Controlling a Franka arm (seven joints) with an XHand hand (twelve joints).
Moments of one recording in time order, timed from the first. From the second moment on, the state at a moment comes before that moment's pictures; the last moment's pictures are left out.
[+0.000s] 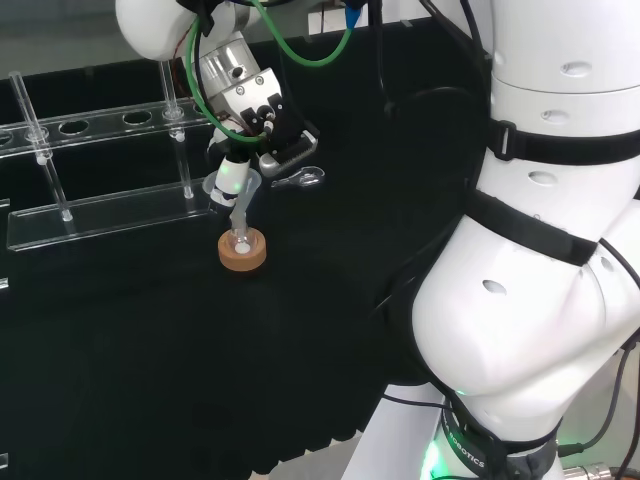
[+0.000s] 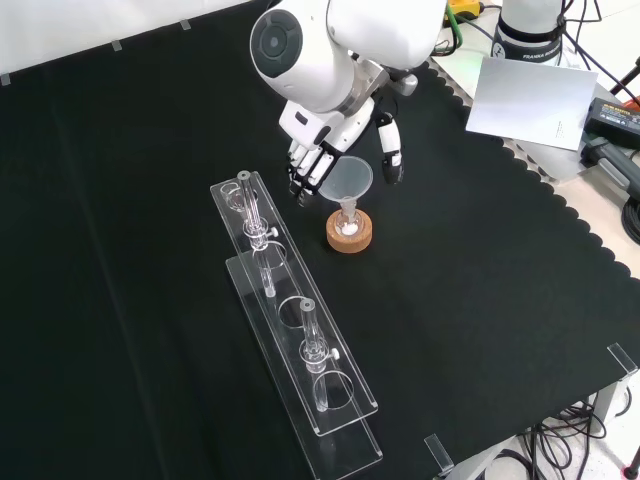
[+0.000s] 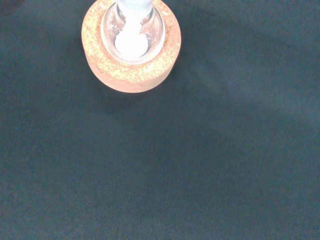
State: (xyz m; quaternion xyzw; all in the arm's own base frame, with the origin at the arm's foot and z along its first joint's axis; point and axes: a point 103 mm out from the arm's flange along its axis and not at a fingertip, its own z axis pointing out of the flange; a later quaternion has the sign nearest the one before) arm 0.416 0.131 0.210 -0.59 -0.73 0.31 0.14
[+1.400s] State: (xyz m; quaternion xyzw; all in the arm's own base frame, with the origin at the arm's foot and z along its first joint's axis) arm 0.414 0.133 0.199 -0.59 -0.75 0.29 0.06
